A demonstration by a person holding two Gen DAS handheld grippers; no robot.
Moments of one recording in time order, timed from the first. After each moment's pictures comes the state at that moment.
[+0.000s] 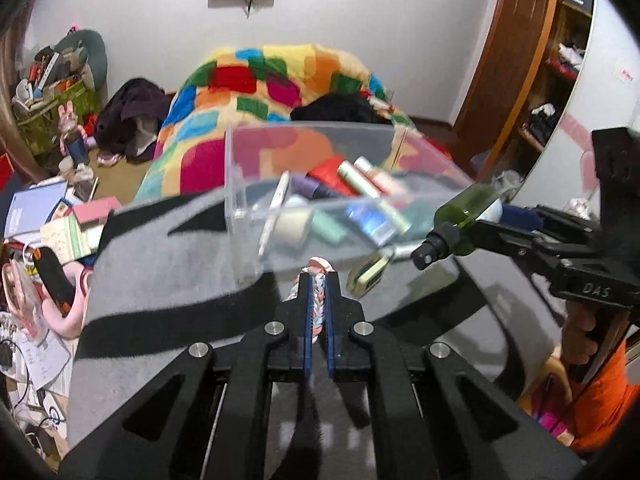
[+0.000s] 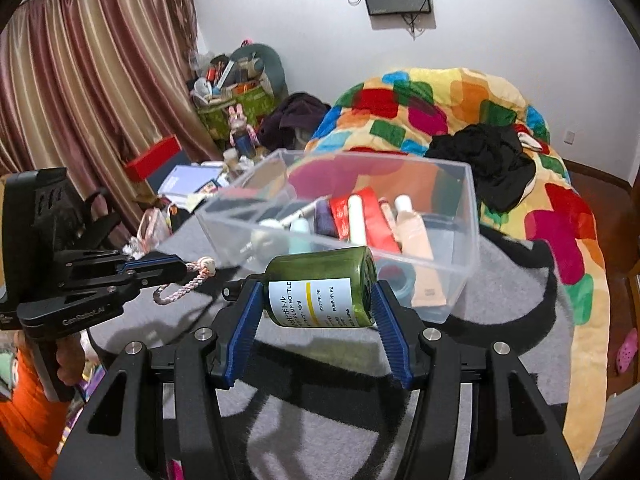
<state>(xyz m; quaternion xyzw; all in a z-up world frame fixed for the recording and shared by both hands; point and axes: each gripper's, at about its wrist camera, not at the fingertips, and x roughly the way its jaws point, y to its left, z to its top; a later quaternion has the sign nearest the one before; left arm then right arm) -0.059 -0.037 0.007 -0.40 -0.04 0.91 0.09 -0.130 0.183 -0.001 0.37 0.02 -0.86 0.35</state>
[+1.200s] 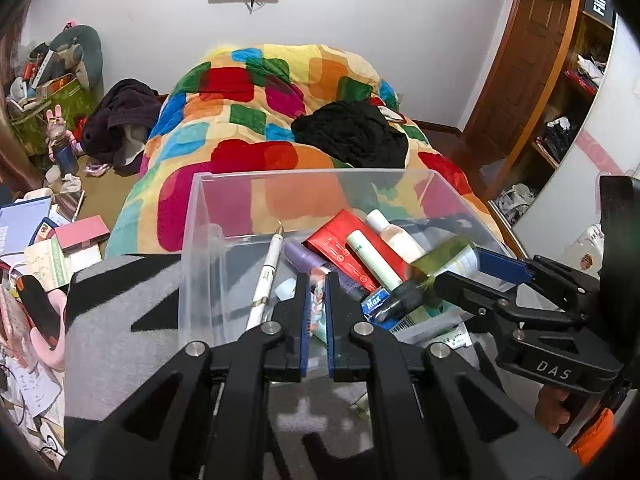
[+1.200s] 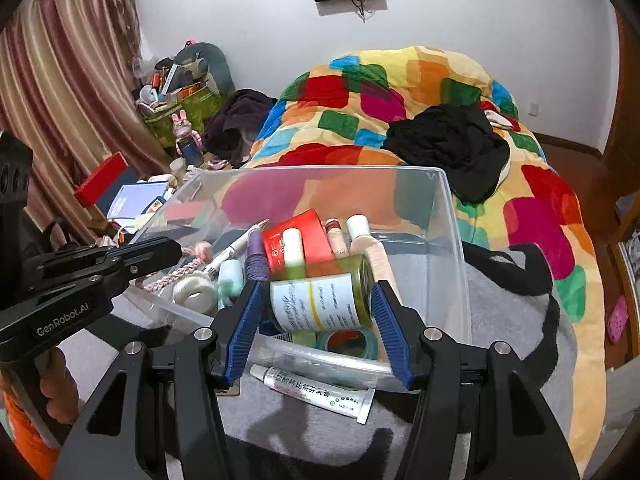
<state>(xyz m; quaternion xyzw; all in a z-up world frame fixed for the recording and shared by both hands) -0.161 -0.030 -0.001 -0.41 -0.05 0.91 0.08 -0.205 0.159 -0.021 0.40 0.01 -0.88 0.27</state>
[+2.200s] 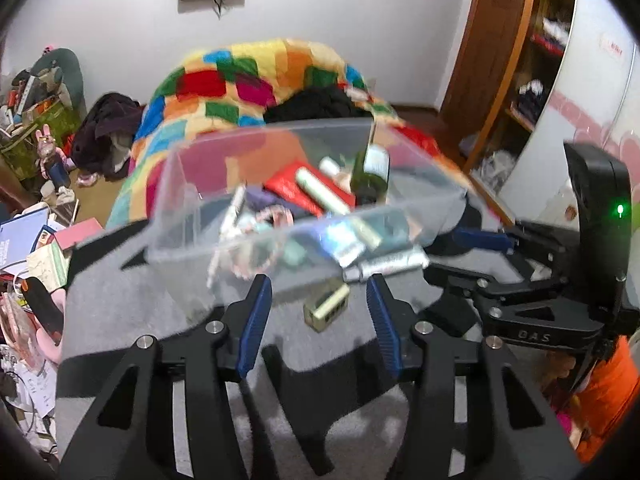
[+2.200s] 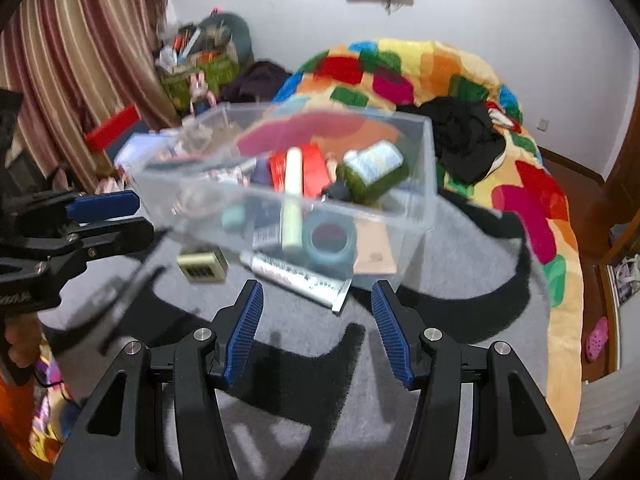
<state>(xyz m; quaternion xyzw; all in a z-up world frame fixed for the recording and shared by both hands) -0.099 0.001 -0.010 -0.43 0.00 0.90 0.11 -0.154 0.185 -0.044 0.42 0.09 -0.86 0.28</state>
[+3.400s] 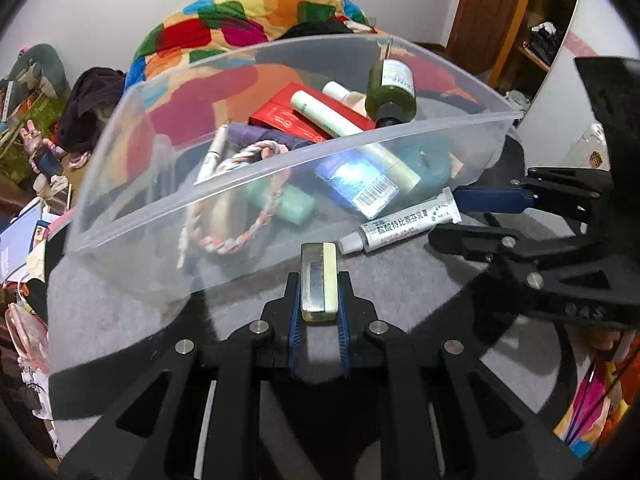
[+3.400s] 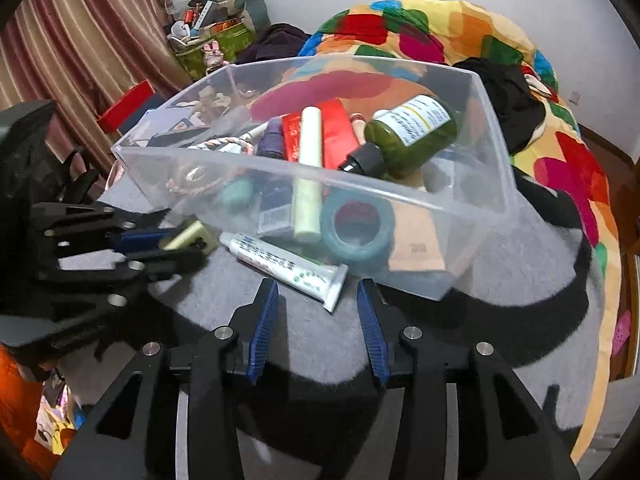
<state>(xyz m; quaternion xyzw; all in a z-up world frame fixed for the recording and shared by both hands) -0.135 0.012 -0.061 -0.51 0.05 0.85 0.11 -0.187 0.170 -0.070 0.47 0.07 -0.81 0.33</state>
